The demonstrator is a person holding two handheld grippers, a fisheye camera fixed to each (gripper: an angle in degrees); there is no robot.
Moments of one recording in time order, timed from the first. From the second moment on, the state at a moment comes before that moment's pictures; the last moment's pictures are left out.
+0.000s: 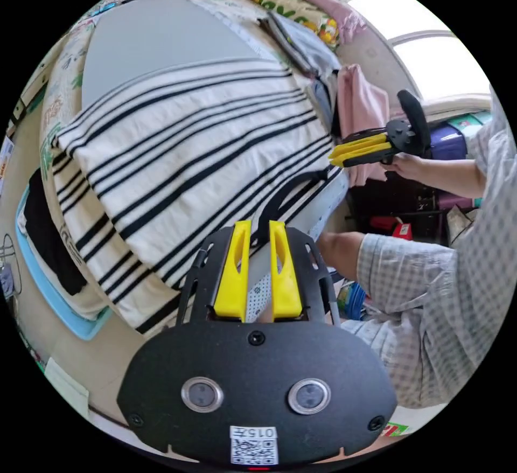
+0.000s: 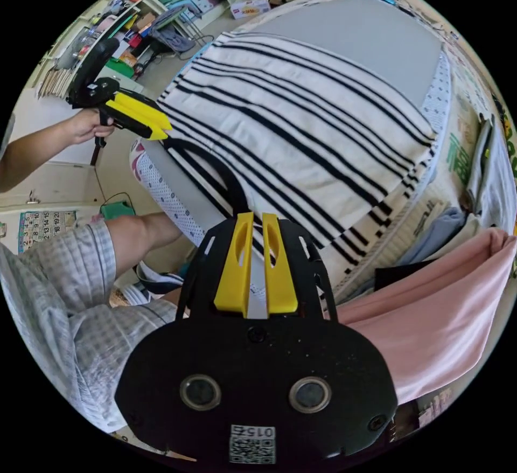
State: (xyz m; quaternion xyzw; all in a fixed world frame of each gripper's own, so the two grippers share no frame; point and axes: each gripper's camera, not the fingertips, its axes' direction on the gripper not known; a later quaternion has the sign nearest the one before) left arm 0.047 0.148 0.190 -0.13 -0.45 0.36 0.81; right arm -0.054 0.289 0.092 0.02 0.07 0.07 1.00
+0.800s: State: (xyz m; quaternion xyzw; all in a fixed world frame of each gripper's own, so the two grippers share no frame) left arm 0.183 -0.050 0.433 -0.08 -0.46 0.44 0.77; right arm 0.019 0.491 0.006 0.13 -0.01 0.42 0.90
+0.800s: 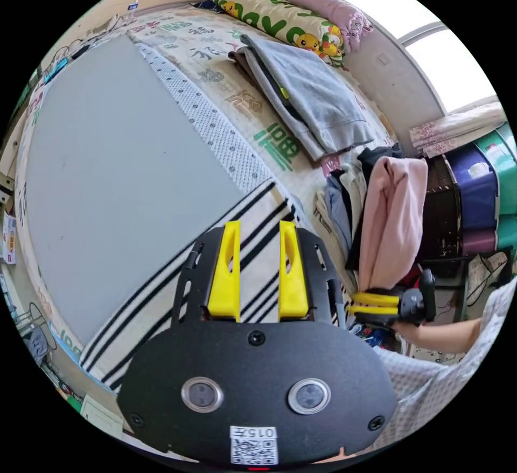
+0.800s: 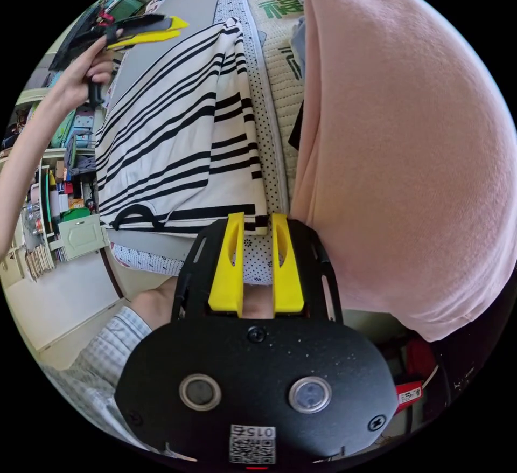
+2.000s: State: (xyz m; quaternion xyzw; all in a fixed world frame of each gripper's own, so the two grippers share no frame) left arm 0.231 -0.001 0.130 0.05 -0.28 0.41 0.86; right arm -0.183 0.301 -0.190 0.23 -0.15 0.02 0.96
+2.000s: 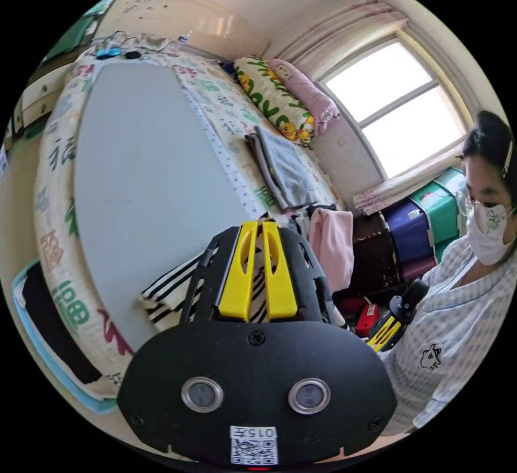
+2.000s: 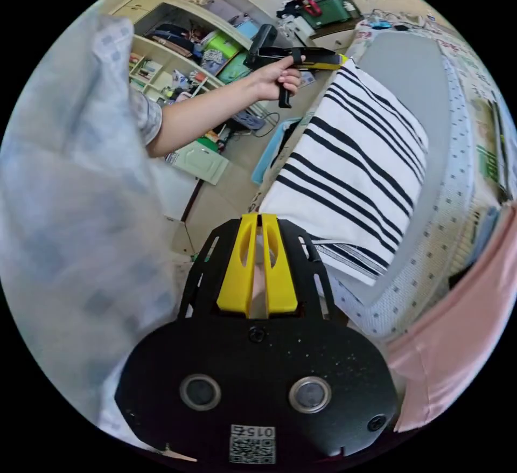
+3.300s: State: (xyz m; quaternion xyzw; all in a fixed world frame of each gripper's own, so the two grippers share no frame) left arm 0.205 -0.034 0.047 0.05 -0.44 0.34 0.83; right arm -0.268 -0.070 -0.117 0.11 -0.06 0.06 0.99
